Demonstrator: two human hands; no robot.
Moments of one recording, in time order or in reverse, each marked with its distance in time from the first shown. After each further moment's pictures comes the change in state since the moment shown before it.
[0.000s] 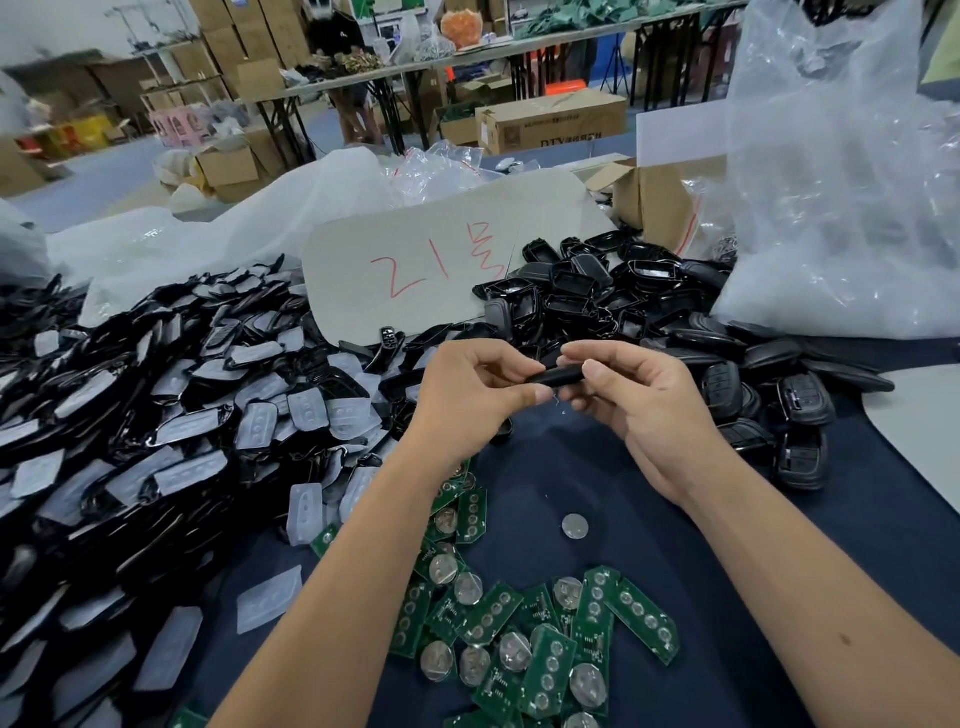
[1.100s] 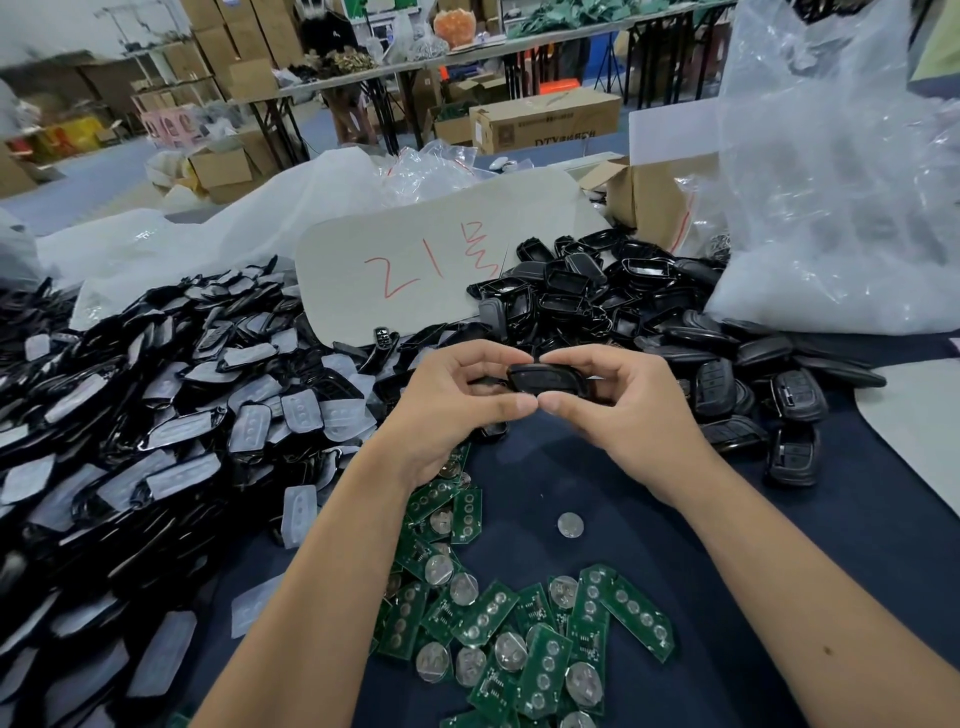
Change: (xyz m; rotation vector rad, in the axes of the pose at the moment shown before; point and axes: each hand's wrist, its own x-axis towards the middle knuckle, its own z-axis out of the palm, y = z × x) left_hand -0.002 -0.010 -0.014 -0.330 -0.193 -0.067; right_hand -0.005 -0.003 0.002 -0.424 -0.073 -0.155
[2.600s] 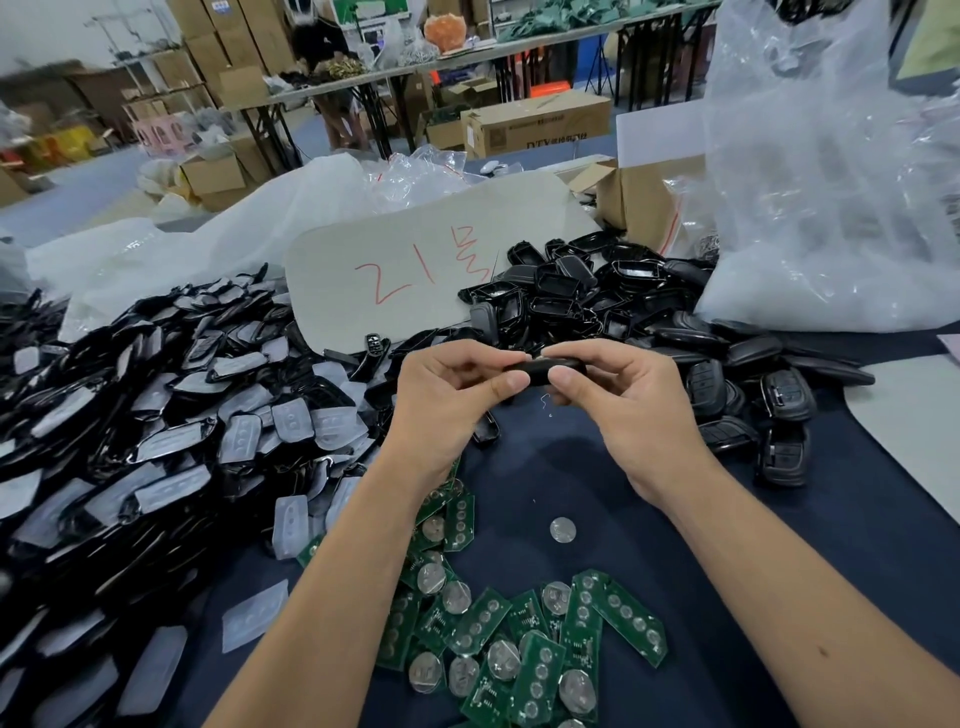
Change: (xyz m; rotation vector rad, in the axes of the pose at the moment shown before) left_hand 0.001 0.000 0.019 -0.009 0.194 0.214; right_hand 0.001 -0.001 0.005 0.243 0.107 -0.055
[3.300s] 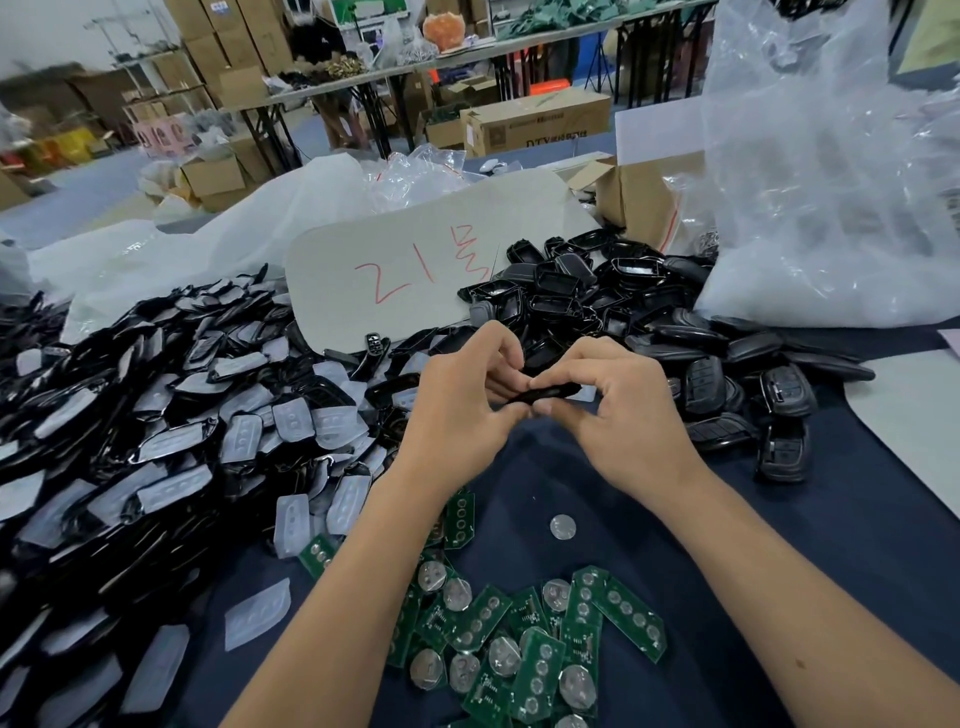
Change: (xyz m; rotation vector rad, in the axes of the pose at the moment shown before) left_hand 0.001 -0.005 0.004 0.640 -0.080 0.250; right_hand -0.002 -0.009 0.002 -0.676 -0.052 -0.277
